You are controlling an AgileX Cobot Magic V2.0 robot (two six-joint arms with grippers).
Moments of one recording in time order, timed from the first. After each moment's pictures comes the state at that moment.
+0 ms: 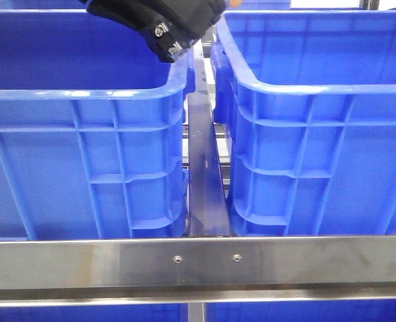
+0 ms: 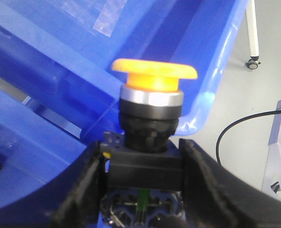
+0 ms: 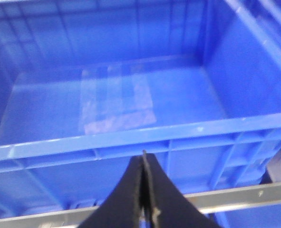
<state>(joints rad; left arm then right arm) -0.51 1.51 -1.27 -0.76 0.91 0.82 -0.09 0.22 -0.40 0.06 0.55 0.05</state>
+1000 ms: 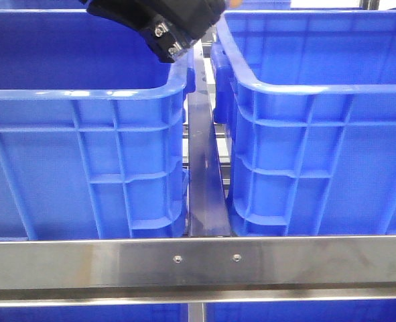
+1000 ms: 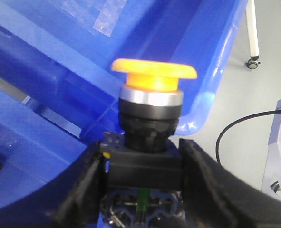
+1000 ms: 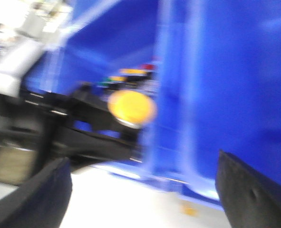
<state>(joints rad) -0.51 1.51 -1.27 -0.76 0.92 0.82 0.14 0.89 -0.74 1.23 0.70 -0.45</state>
